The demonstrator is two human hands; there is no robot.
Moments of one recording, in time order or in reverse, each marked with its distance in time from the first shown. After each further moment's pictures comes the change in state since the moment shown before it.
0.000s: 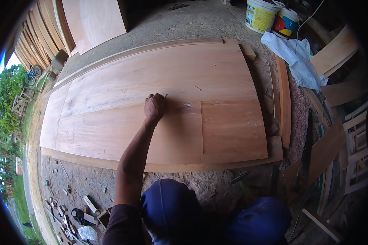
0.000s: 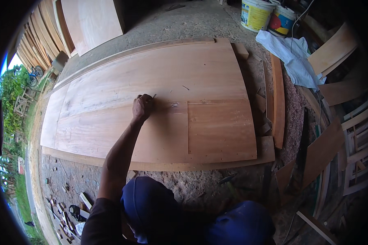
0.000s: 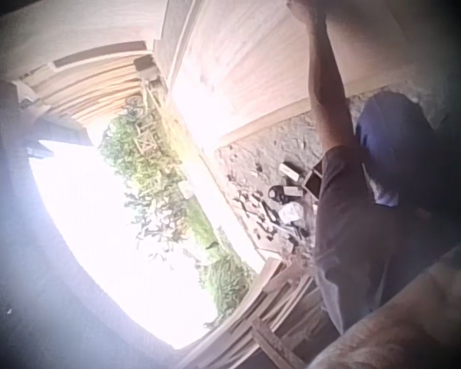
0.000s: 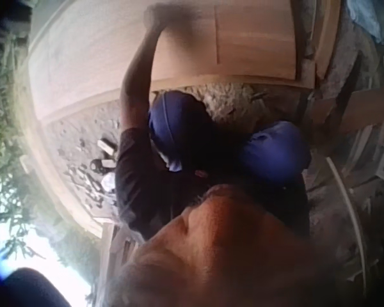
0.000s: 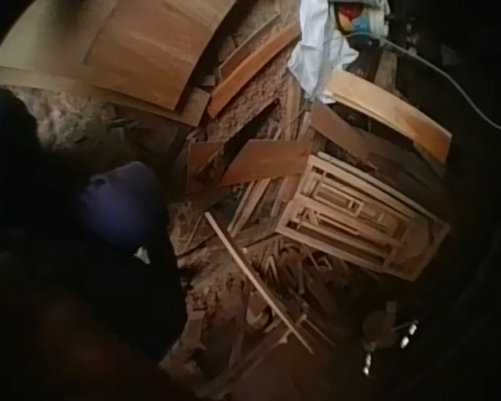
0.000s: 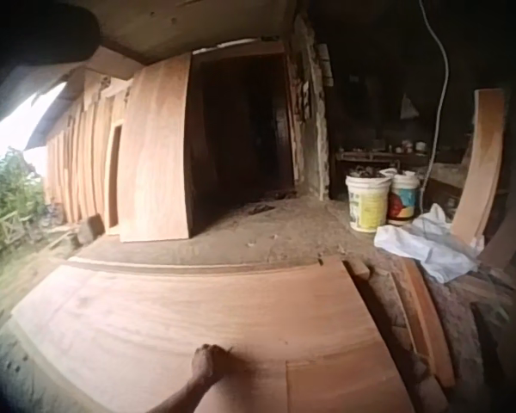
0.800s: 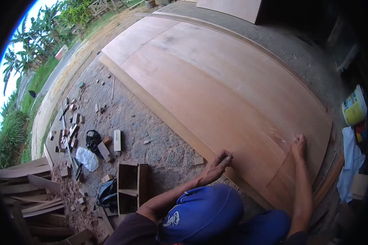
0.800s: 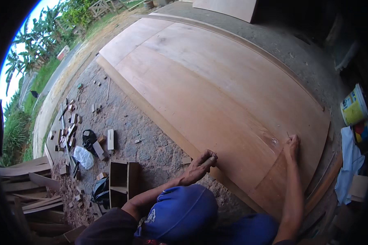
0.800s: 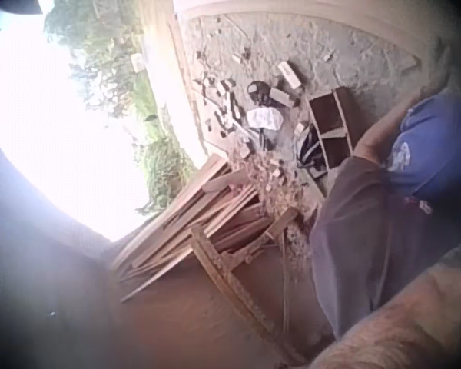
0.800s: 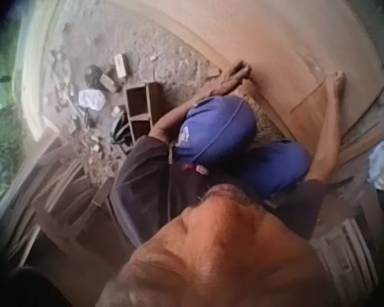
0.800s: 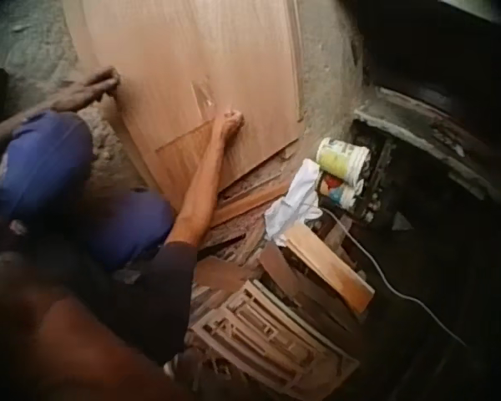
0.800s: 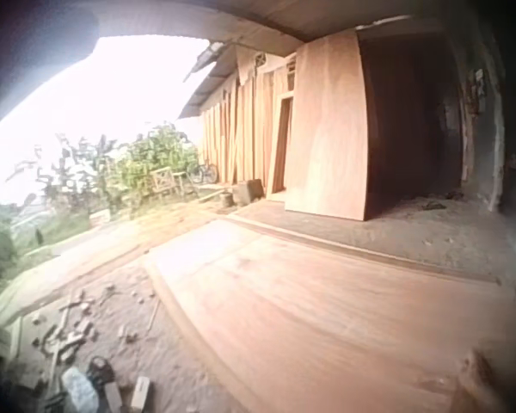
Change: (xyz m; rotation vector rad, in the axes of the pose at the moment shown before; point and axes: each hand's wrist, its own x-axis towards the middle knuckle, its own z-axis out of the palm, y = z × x) left_hand -0.246 -0.006 -0.096 -1.226 -0.137 -0.587; right_hand 0.464 0.050 0.076 -0.321 0.252 -0.314
